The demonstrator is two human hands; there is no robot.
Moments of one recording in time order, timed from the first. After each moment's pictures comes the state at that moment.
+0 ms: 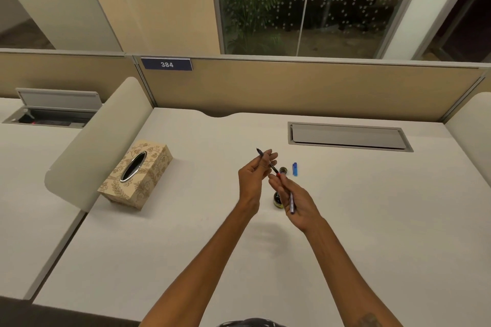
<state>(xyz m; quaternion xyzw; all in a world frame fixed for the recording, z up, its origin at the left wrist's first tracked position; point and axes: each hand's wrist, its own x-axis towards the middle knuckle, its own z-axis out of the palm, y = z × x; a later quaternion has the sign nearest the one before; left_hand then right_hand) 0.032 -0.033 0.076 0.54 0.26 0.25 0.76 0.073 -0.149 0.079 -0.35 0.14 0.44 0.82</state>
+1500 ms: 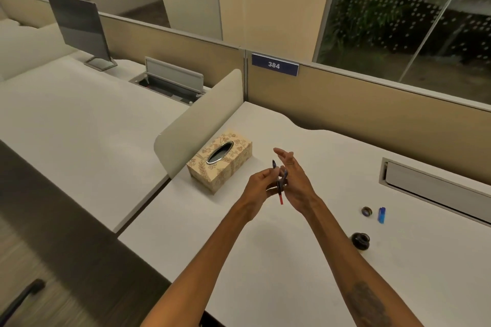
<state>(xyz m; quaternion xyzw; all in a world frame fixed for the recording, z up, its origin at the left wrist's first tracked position) -0.092 0.122 0.076 0.54 0.32 0.22 0.75 0.014 0.070 0.098 -0.61 -0.27 0.46 0.59</state>
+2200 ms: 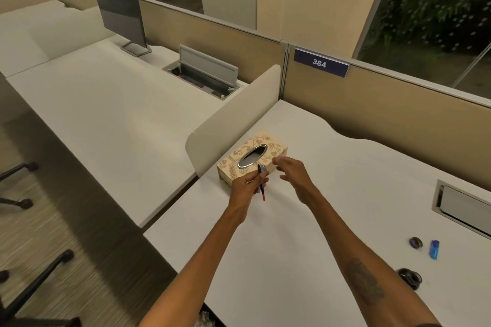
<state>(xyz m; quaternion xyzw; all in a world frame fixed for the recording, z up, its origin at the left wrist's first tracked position) -0.165 0.218 0.033 0.46 0.47 0.33 0.68 -0.007 0.199 0.044 -0.69 -0.32 0.45 0.47</state>
